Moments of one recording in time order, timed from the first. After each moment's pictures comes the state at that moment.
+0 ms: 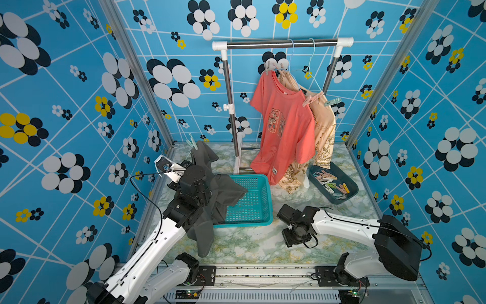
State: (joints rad) left arm -0.49 0.95 0.95 -0.04 -1.28 -0.43; right arm 0.93 1.44 0.76 -0.83 0.01 0.62
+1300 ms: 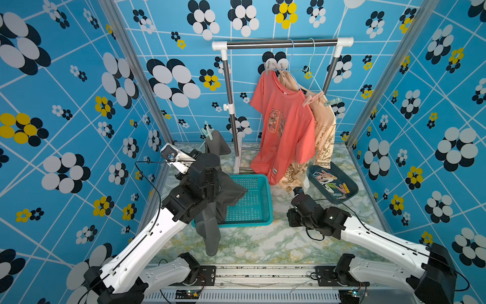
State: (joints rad) left arm -0.71 1.10 1.30 -0.36 -1.36 -0.64; right arm 0.87 1.06 0.80 -0.64 0.22 0.65
